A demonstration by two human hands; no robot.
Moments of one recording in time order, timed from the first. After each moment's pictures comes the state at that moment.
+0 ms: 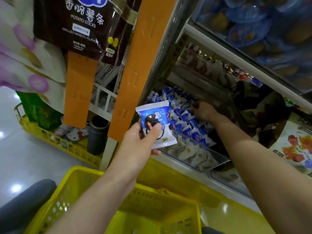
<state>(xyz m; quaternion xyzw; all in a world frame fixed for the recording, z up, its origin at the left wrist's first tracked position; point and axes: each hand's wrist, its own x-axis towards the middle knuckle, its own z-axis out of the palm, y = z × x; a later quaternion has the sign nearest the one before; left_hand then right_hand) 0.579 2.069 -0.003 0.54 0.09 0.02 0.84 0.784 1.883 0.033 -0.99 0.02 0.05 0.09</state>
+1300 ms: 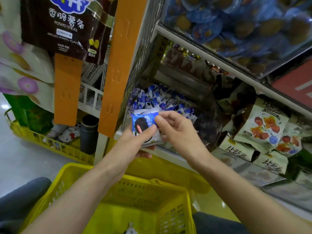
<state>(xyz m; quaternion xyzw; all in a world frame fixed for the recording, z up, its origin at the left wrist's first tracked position) 0.560 2.059 0.005 0.56 0.02 -0.08 0.83 0.585 1.937 0.054 -0.83 -0.11 0.05 0.54</state>
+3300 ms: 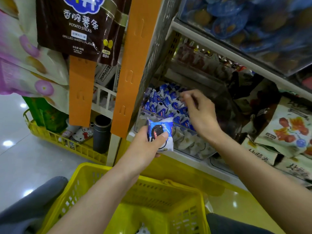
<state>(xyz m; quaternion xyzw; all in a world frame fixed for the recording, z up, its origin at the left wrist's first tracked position) 0.566 2.062 -0.001 0.63 0.05 -0.06 0.77 0.666 1.919 0.043 -0.90 -0.16 -0.19 0.35</state>
